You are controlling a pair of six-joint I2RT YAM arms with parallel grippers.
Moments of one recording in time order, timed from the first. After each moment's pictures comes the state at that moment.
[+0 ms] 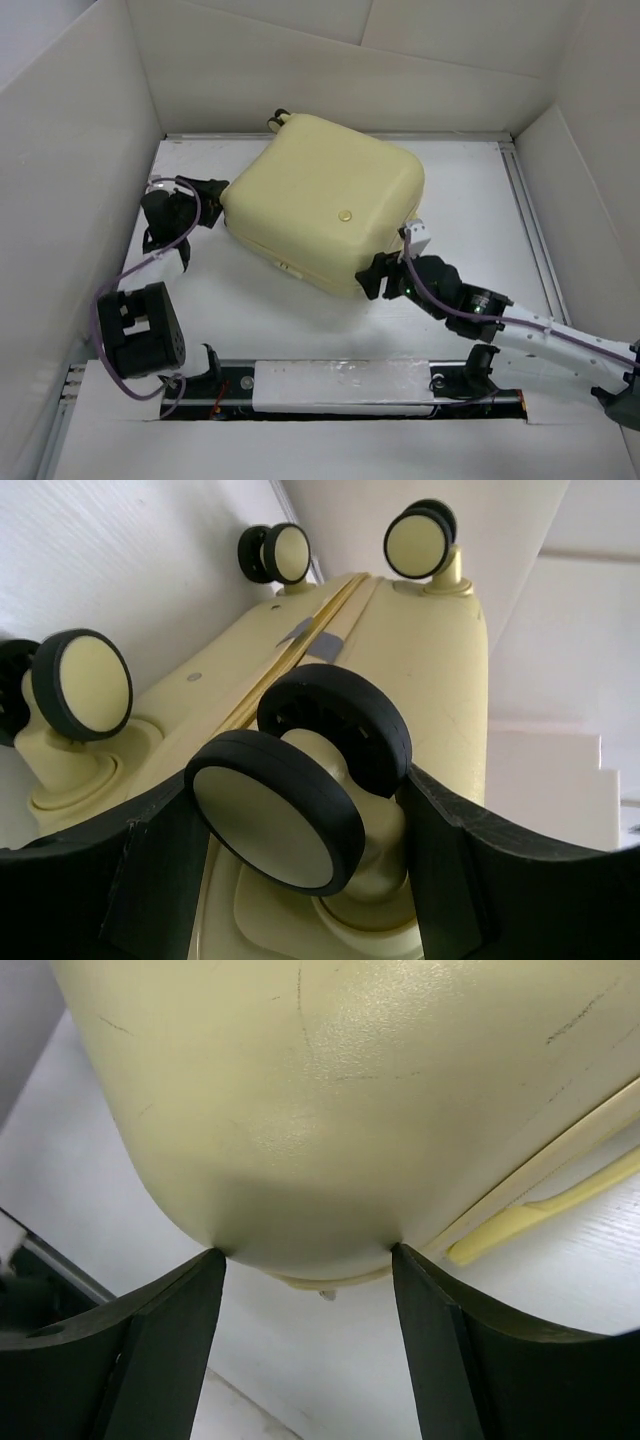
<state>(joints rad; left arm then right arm) 0.21 1.44 0.74 0.38 0.51 -1.17 1.06 0.85 0.63 -0.15 0.43 0.59</state>
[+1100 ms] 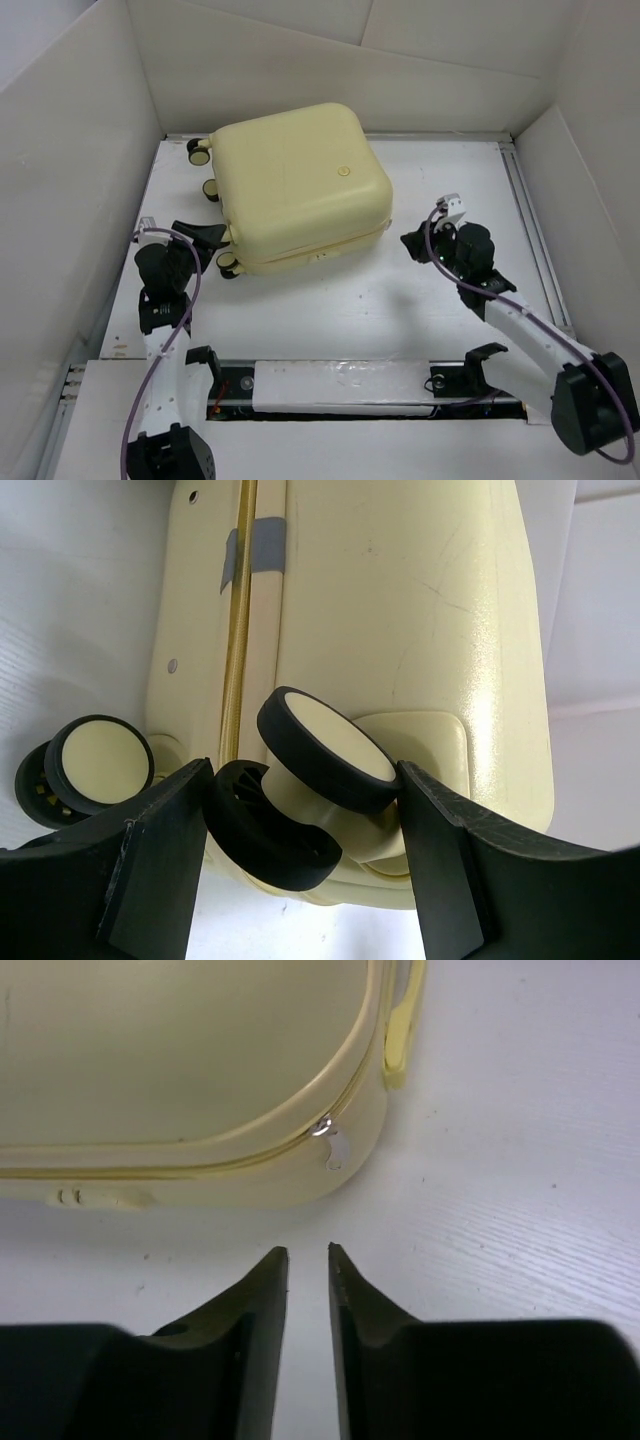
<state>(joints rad) 0.24 0.64 0.41 -0.07 0.36 -0.97 0.36 0.92 0.46 0.19 -0.15 0.24</state>
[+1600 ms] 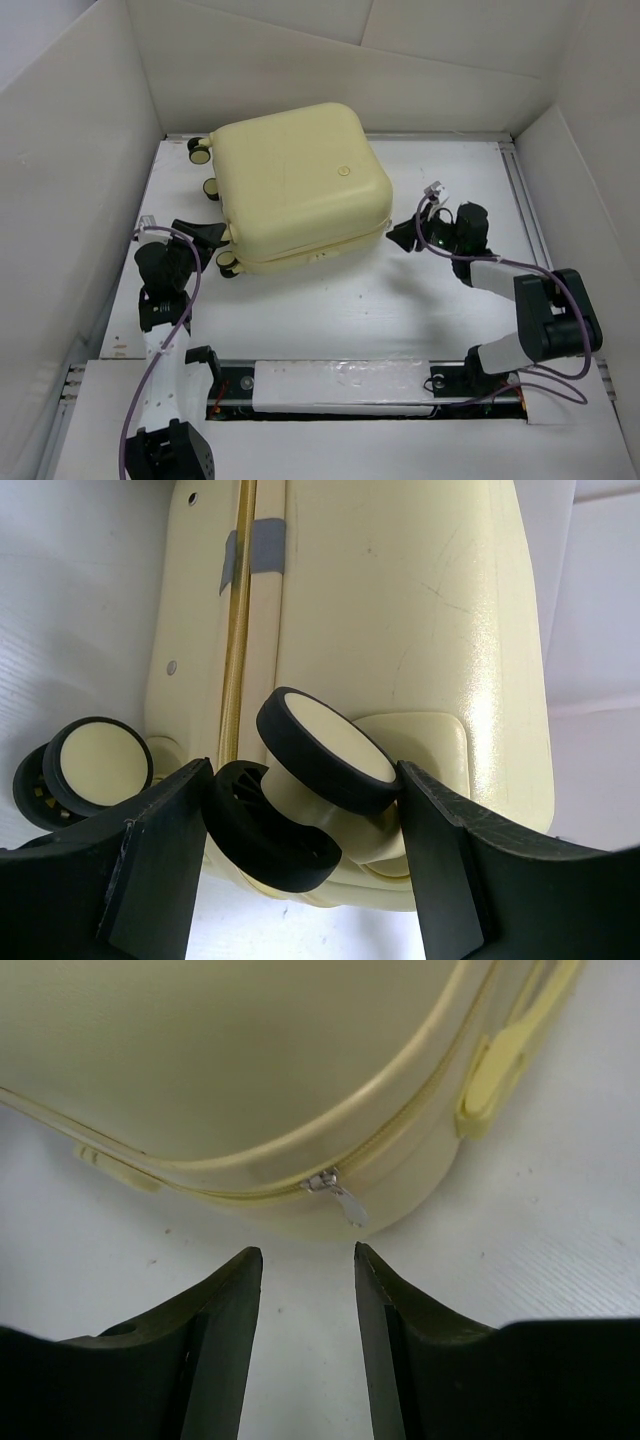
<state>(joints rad) 0.24 0.67 0.41 -0.04 0.37 -0.97 0.13 1.44 0.53 0.63 -0.75 0.18</state>
